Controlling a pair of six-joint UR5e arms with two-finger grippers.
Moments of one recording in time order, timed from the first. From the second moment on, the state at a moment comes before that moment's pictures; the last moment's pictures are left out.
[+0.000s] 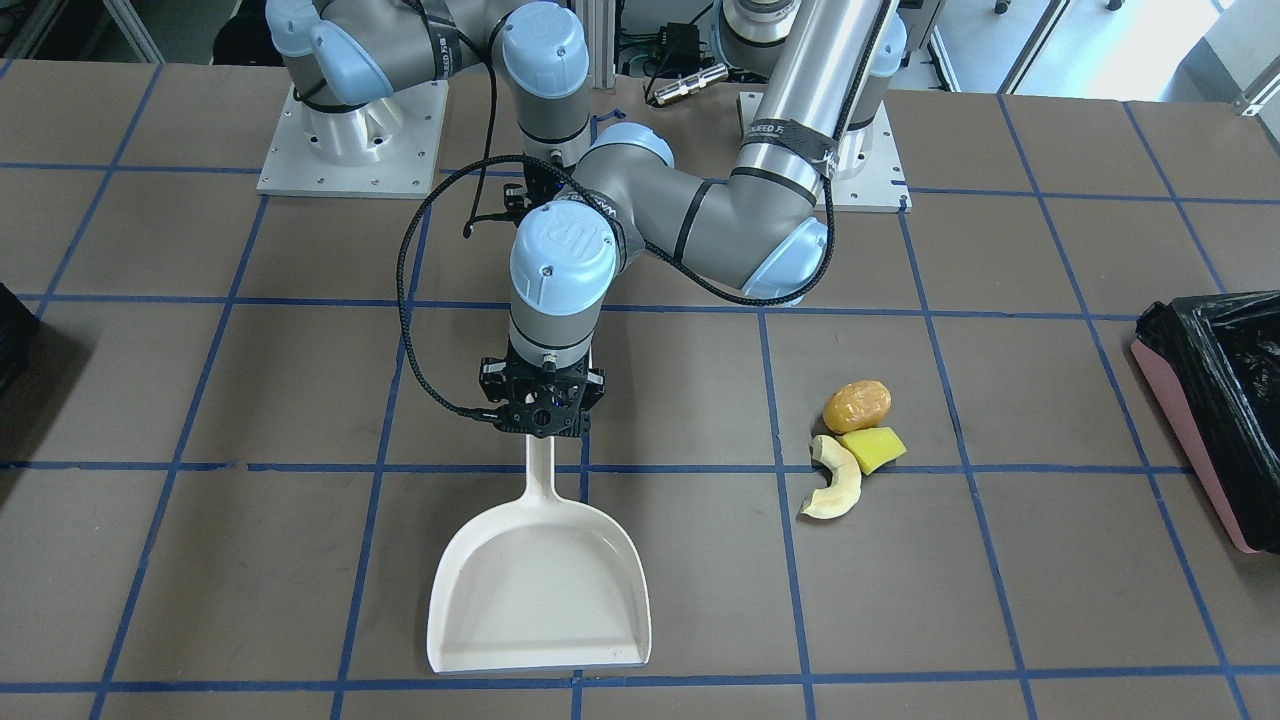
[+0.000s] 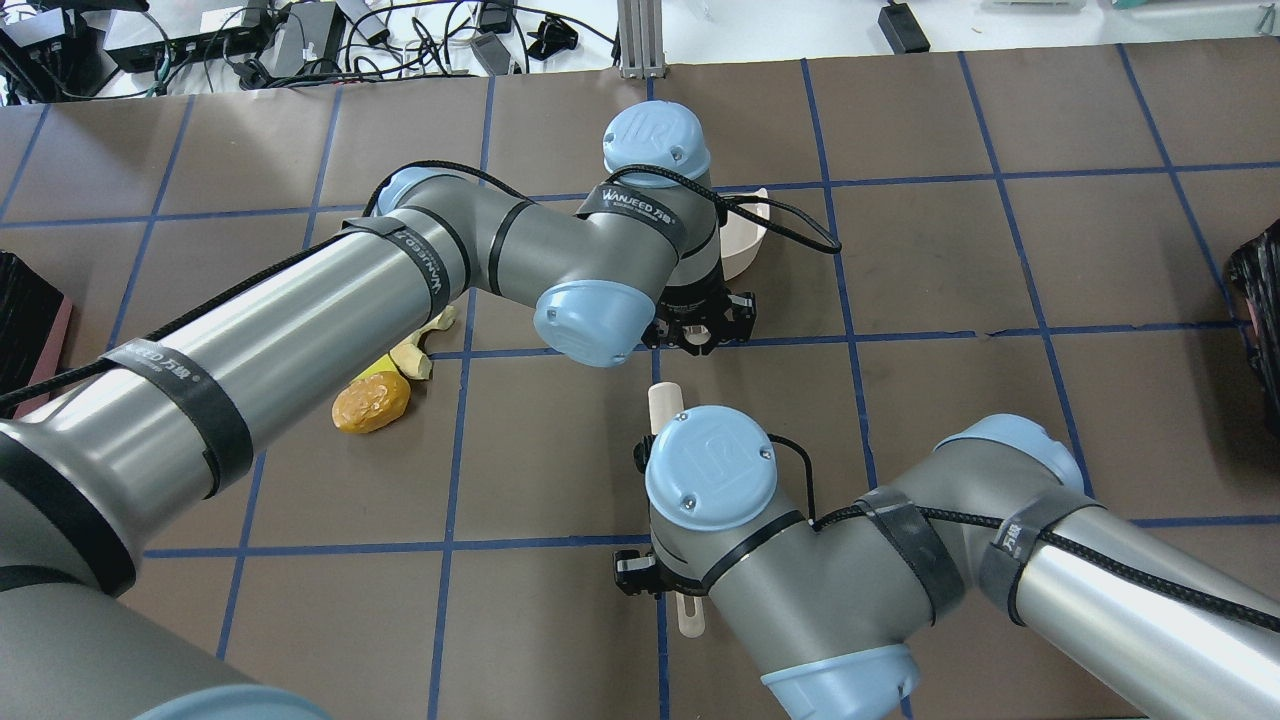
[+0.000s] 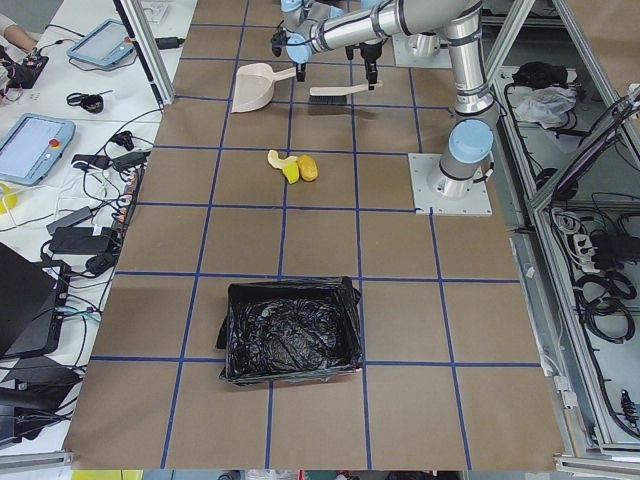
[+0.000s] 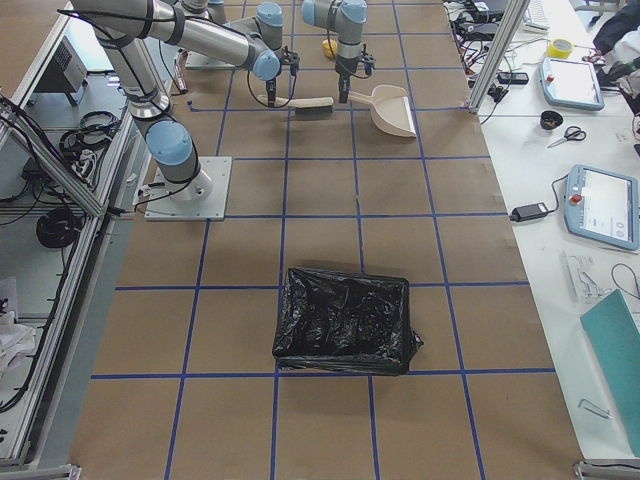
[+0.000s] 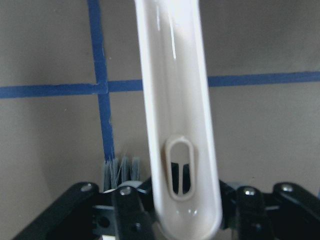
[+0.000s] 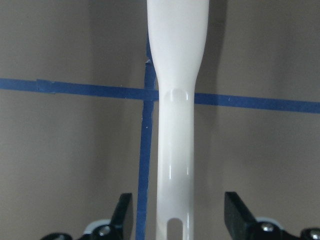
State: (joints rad) left arm -2.01 -2.07 -1.59 -1.06 1.42 -0.41; right arm 2.13 -1.56 2.22 -2.17 -1.49 0.48
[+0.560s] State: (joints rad) left arm -2.01 -2.06 -1.59 -1.07 1.42 -0.41; right arm 2.13 -1.55 2.22 -2.17 -1.46 0.49
